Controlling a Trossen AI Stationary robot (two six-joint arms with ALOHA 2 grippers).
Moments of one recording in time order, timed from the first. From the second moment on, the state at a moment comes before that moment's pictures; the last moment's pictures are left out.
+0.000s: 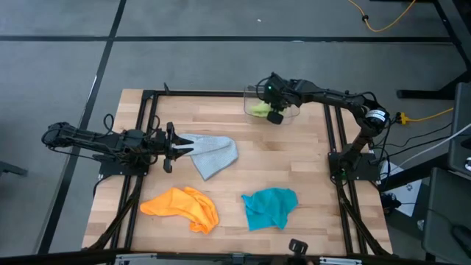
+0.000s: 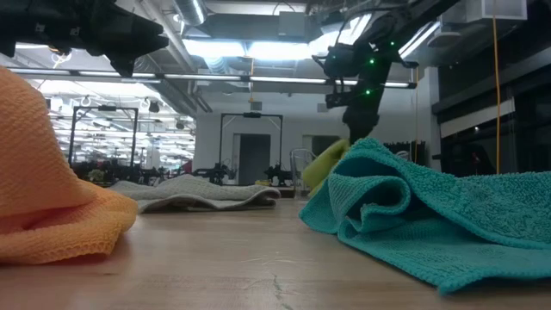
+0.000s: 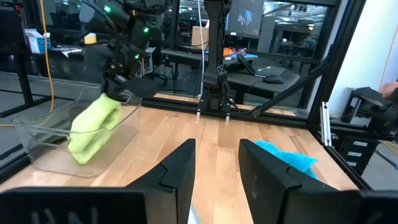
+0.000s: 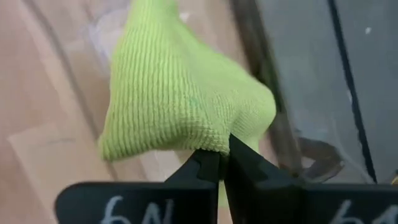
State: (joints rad) left arm -0.11 0.44 0.22 0.22 -0.22 -0.12; right arm -0.59 1.71 1.29 -0.73 0.22 -0.32
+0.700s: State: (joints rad) left arm -0.11 0.45 0.22 0.22 -0.22 -0.12; right arm -0.59 1.71 1.49 -1.03 0.17 -0.39
